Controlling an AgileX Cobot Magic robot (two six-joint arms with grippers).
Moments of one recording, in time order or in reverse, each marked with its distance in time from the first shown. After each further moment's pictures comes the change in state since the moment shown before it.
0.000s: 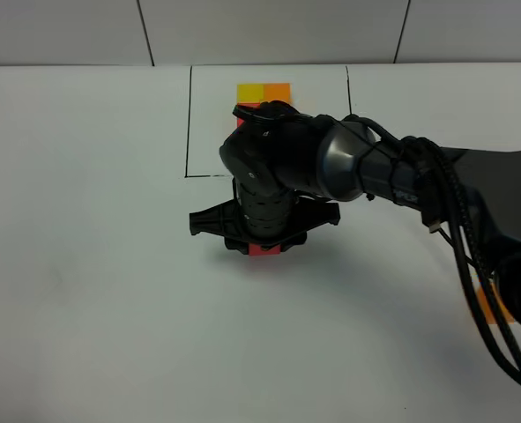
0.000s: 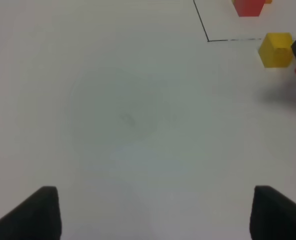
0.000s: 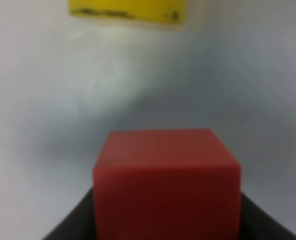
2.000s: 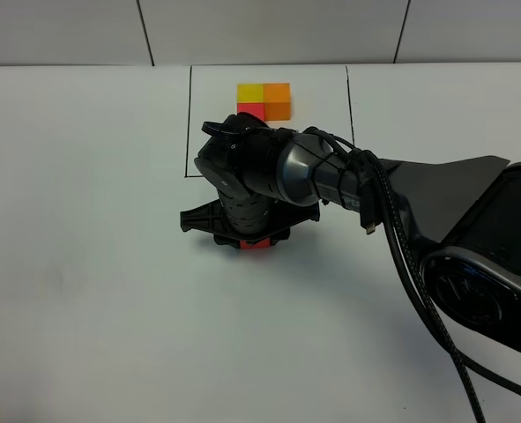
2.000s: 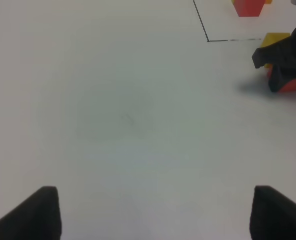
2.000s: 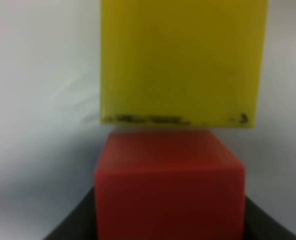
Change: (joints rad) left arm 0.000 0.000 0.000 0.000 0.000 0.000; right arm -0.003 0.181 -0.177 -0.081 0.032 0.064
